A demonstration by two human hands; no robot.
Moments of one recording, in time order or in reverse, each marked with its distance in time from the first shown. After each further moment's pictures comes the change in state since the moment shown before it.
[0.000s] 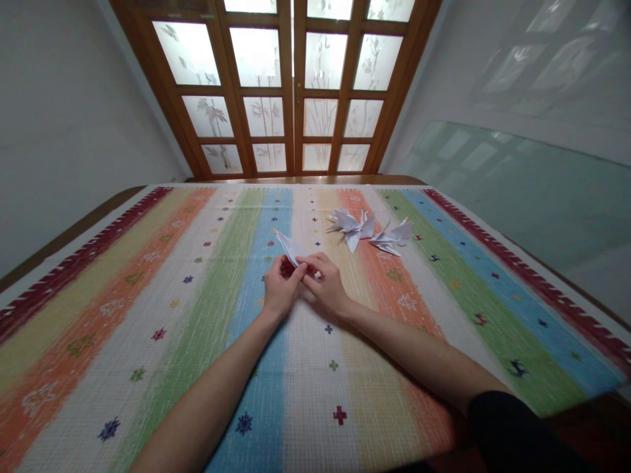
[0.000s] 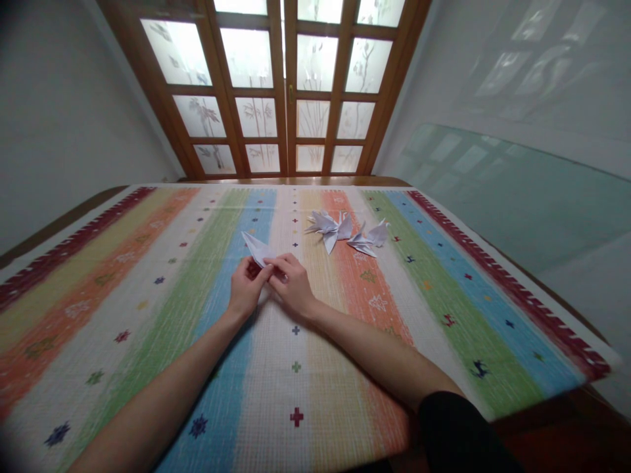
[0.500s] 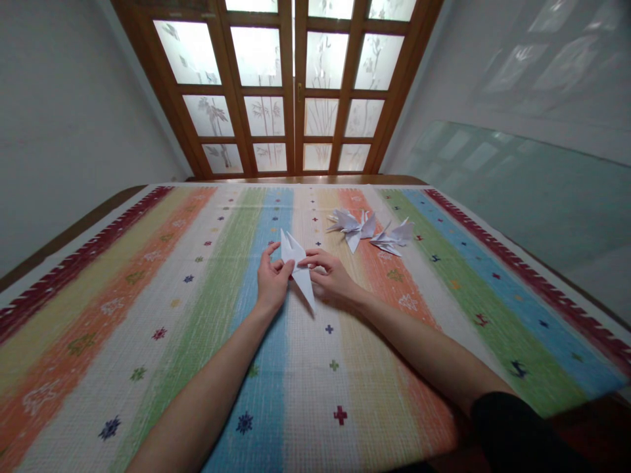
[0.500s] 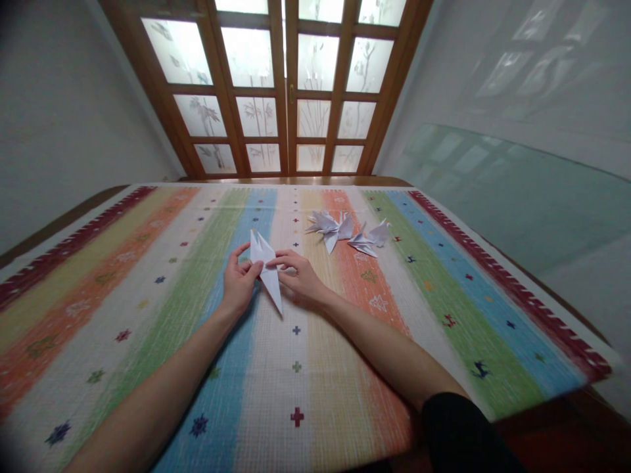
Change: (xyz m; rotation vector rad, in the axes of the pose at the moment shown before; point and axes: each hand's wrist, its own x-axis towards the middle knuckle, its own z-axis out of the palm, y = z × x) left_hand 0.010 -0.008 -0.008 -0.197 0.015 -0.119; right_hand 0.016 0.024 -0.024 0.099 -0.290 -0.020
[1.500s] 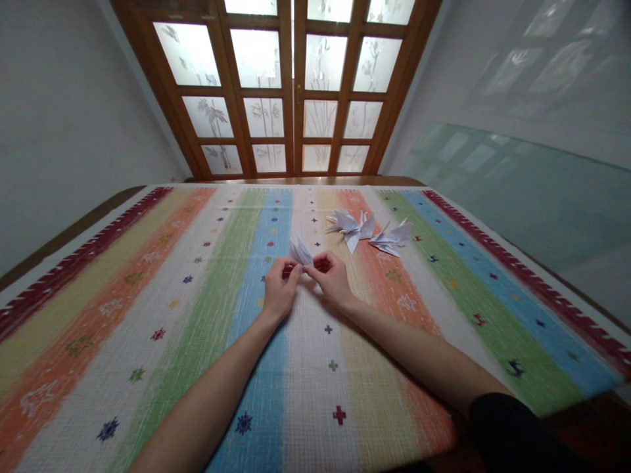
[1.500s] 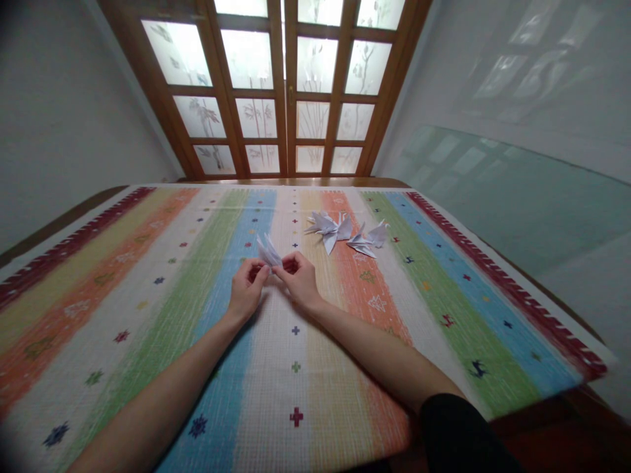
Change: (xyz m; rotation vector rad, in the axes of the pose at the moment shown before) left_hand -0.014 0.003 0.005 0.358 -0.057 0.206; right_hand -0.004 -0.014 0.025 0.196 0.465 0.375
